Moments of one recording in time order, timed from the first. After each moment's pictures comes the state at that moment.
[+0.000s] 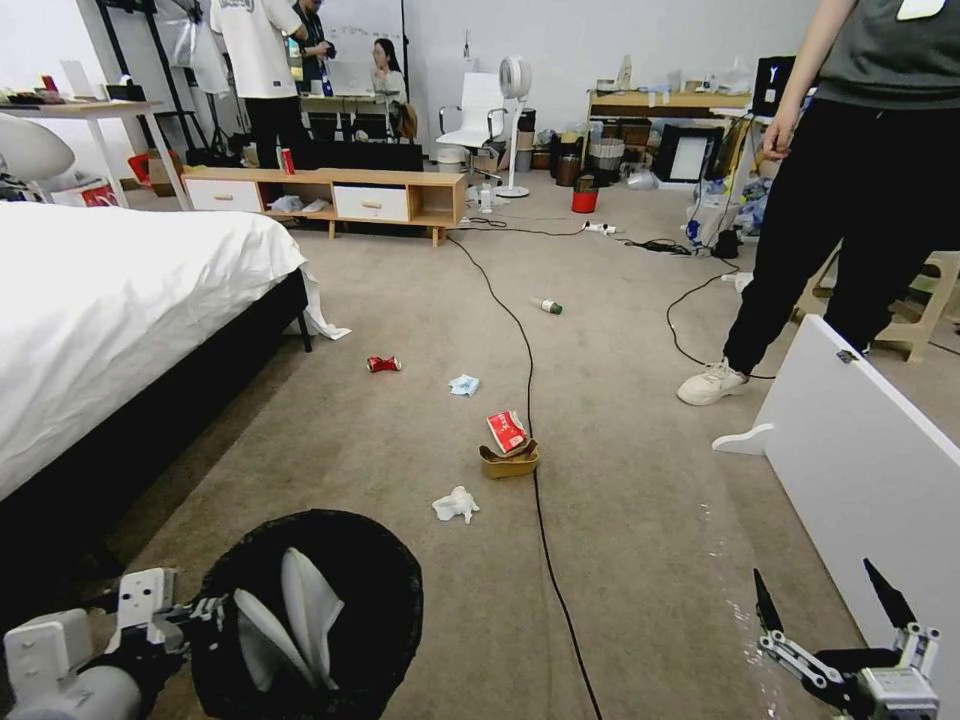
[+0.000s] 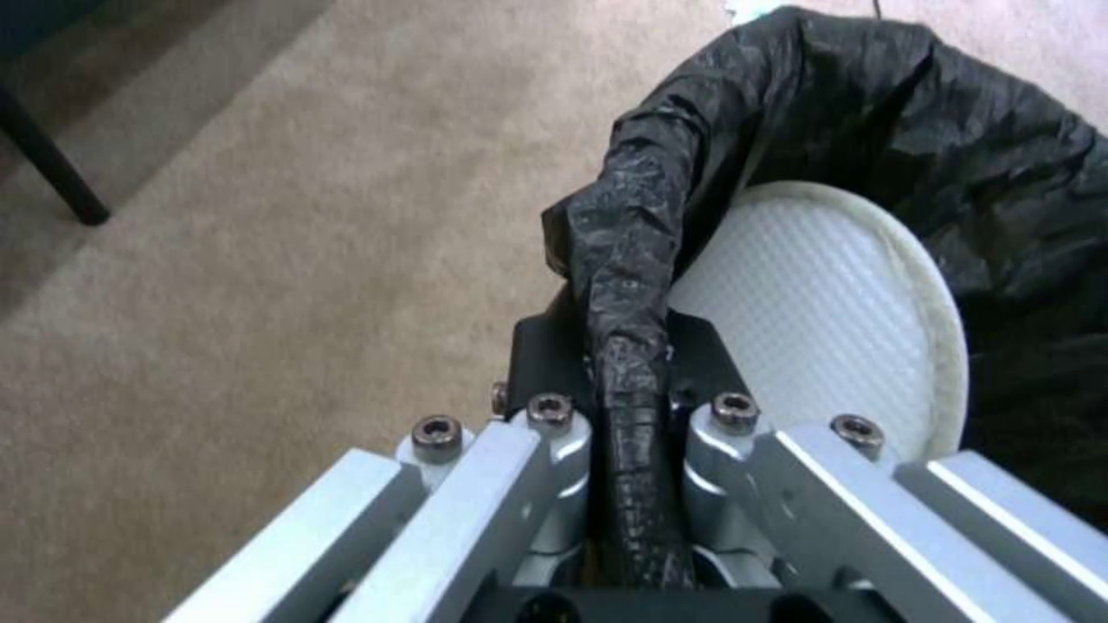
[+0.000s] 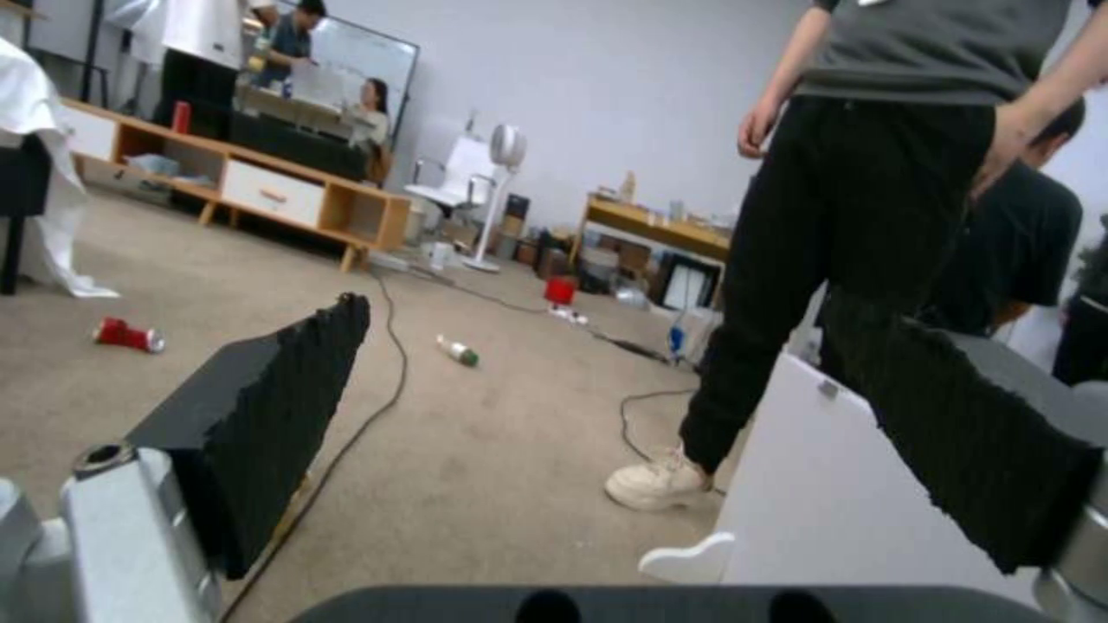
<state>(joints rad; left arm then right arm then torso) 1.79 -1.07 -0.98 -2.46 -1.02 0.74 -0.40 -1.90 1.59 0.94 2.21 0.06 0.46 -0.19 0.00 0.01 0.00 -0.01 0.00</state>
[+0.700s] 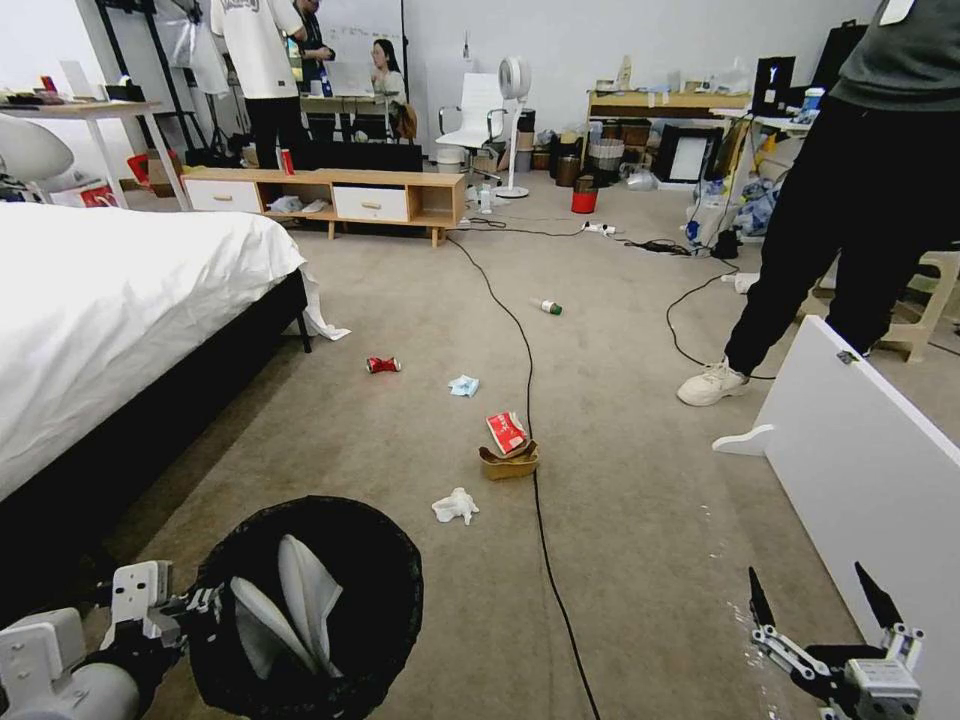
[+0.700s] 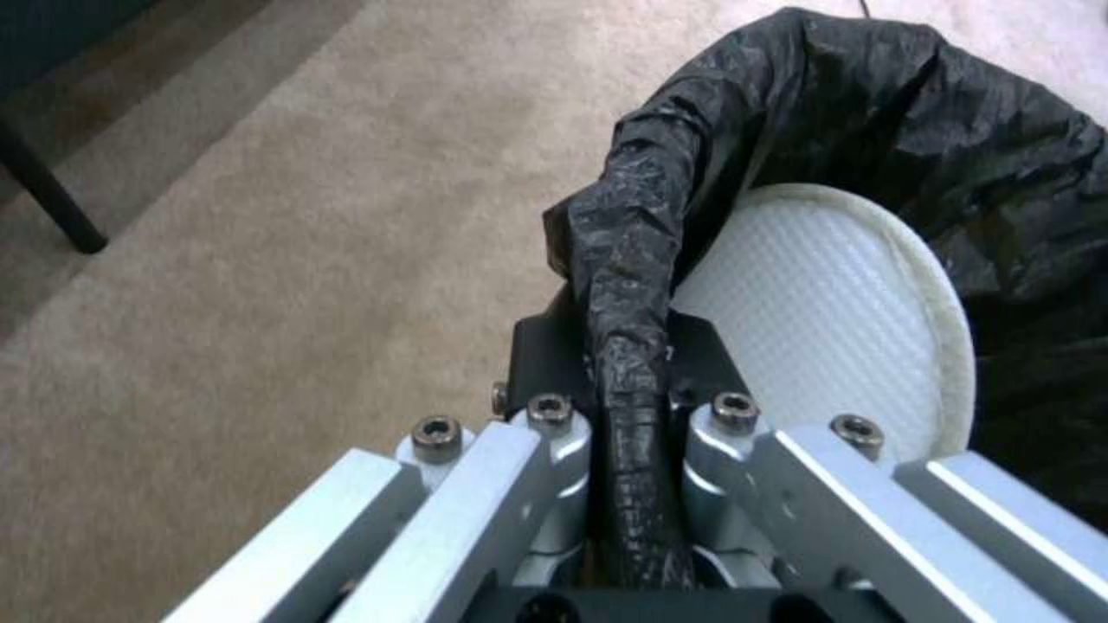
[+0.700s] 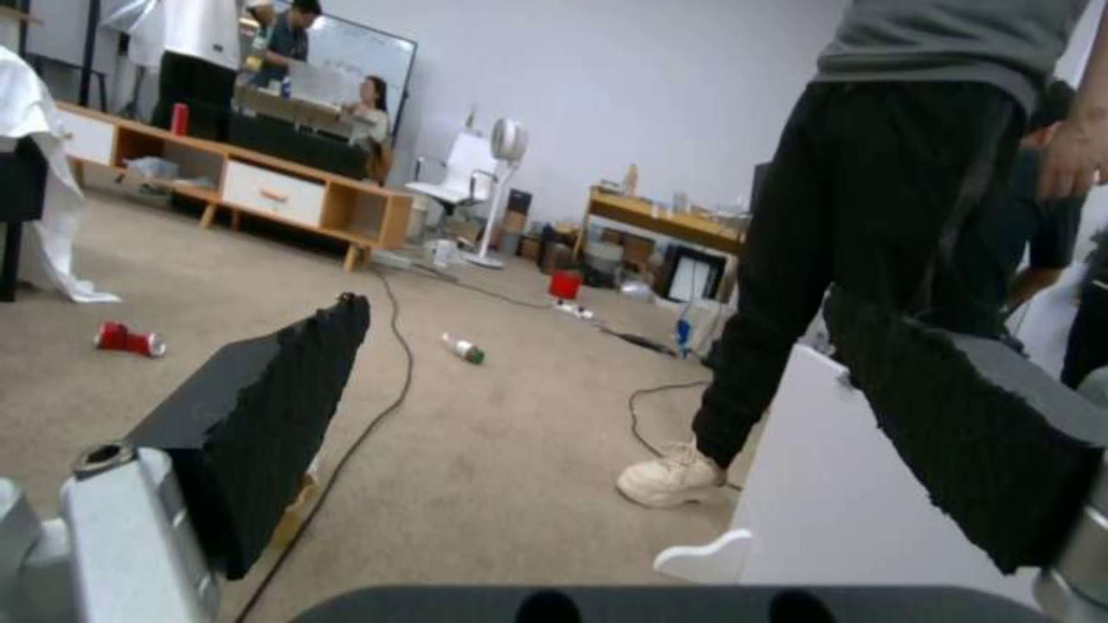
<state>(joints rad) 1.76 -1.11 -0.97 -2.47 -0.99 0.74 -0.40 -1.89 1.59 0.92 2.20 0.06 0.45 -0.20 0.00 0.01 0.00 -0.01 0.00</state>
